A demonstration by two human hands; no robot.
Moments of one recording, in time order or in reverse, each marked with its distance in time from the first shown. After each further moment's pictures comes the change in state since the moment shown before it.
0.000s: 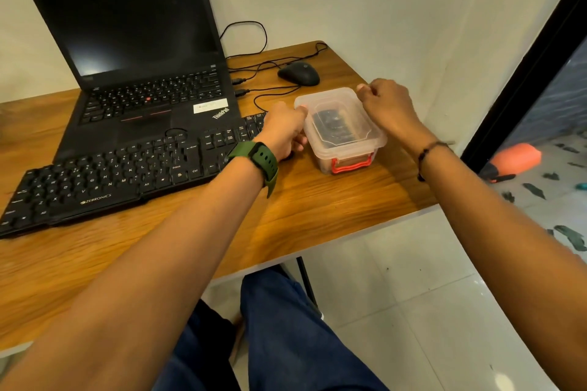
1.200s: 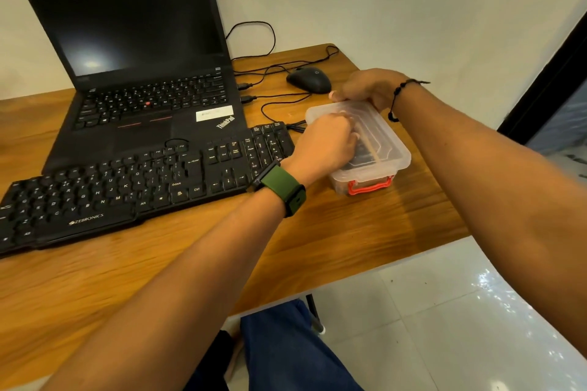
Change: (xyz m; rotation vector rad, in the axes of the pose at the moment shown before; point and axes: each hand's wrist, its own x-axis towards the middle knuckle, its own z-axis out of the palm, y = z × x) left_hand 0.027 -0.006 0.022 0.900 -0.022 0.841; right_hand 0.083 -0.053 0.023 -0.021 -0.574 0.308
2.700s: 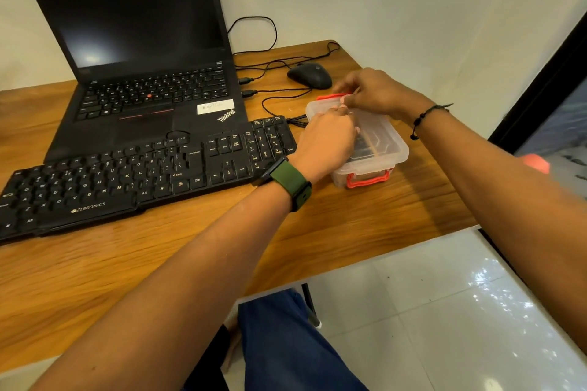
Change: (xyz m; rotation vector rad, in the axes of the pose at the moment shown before) left_hand -0.005 0.004 0.005 0.150 0.017 0.043; right_hand -0.014 0.033 0.005 -0.201 0.187 -0.478
